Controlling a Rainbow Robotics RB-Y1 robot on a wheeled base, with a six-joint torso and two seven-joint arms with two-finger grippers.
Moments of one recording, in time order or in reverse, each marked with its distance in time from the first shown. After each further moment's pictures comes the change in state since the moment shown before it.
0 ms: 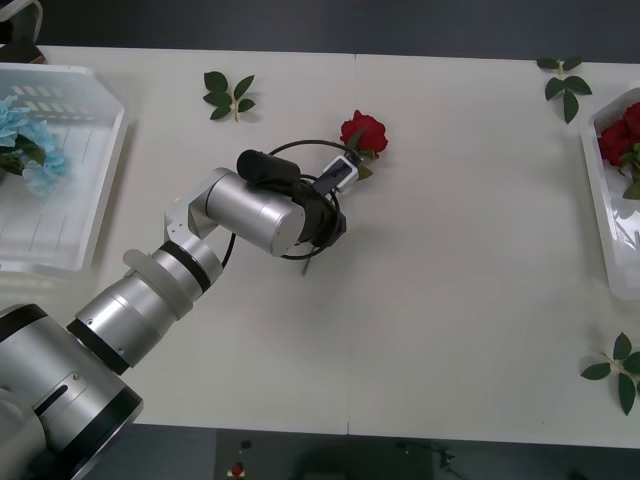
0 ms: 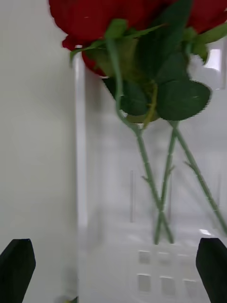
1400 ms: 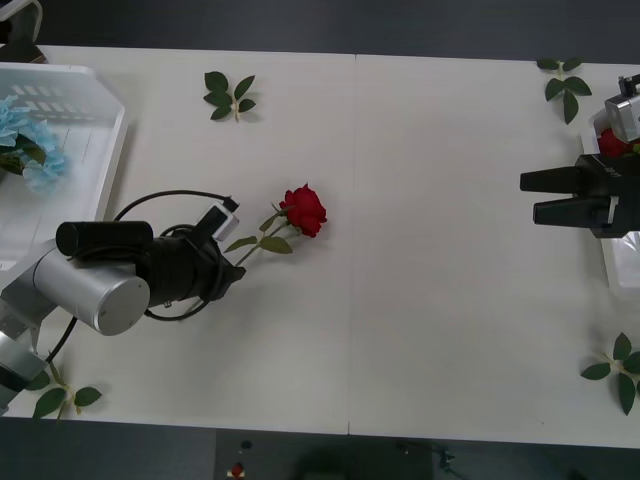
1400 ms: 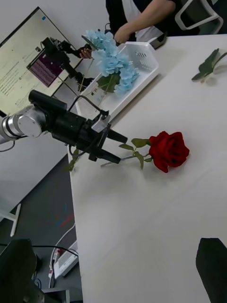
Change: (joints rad) right arm 0.002 0.271 0.000 -0.243 -0.692 0.313 0.778; left arm 0.474 0.460 0.085 -0.621 0.202 0.011 0.000
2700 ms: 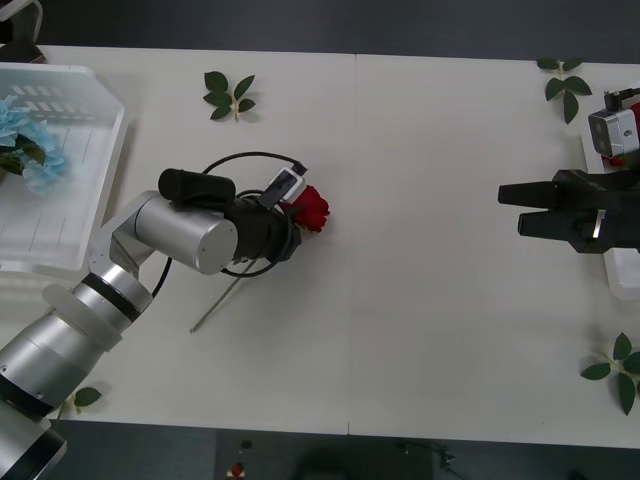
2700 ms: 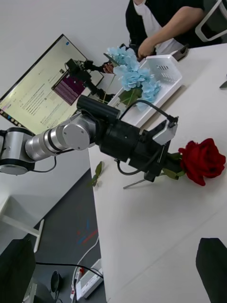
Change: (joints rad) right arm 0.055 0.050 0.000 -0.051 -0.073 -0.001 0.000; left arm -0.278 -0.268 -0.042 0.344 -0.053 0.030 -0.003
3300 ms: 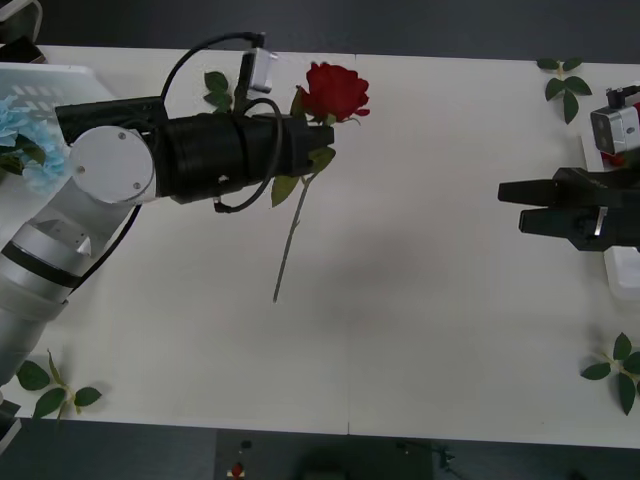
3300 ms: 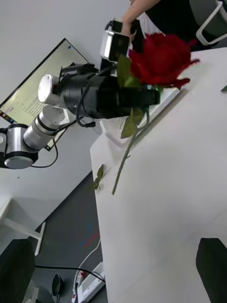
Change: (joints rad) right arm 0.000 0.000 0.000 -0.002 -0.019 -0.001 0.000; left arm 0.000 0.123 0.154 -0.289 0.828 -0.099 0.000
